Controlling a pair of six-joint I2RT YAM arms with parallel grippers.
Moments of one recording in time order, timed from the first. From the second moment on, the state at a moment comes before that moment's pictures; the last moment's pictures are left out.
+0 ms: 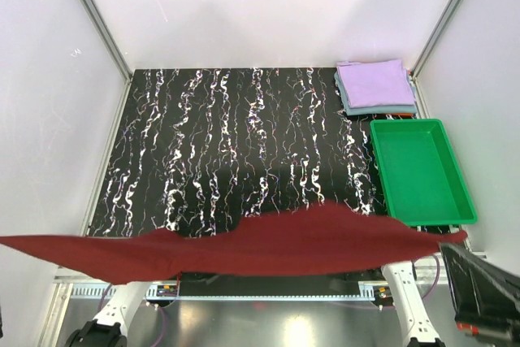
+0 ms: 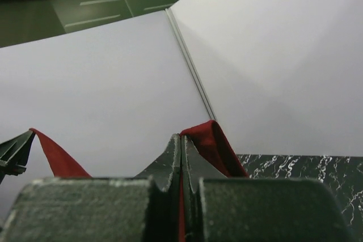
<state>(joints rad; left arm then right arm) -0.13 0.61 2.36 -1.09 -0.04 -0.69 -0.01 0.42 1.92 -0.84 -0.41 0.81</state>
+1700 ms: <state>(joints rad) 0.10 2.02 1.92 -0.36 0.13 -0.51 0.09 2.12 1.71 0.23 -0.36 0.70</state>
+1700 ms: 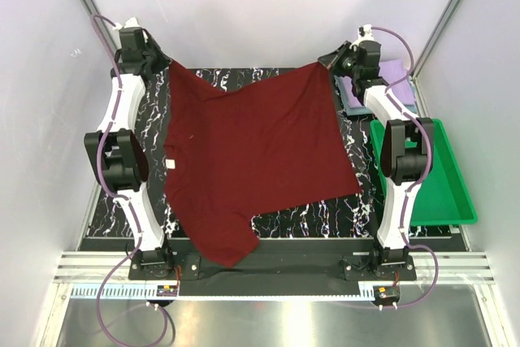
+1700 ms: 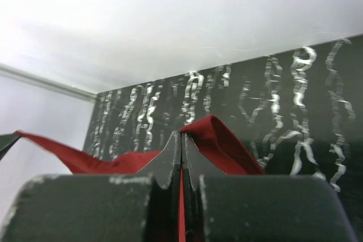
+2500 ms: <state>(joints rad) 0.17 1.74 1.56 -0.60 0.18 -0.58 0.06 2.13 1.70 -0.08 -0.35 0.50</state>
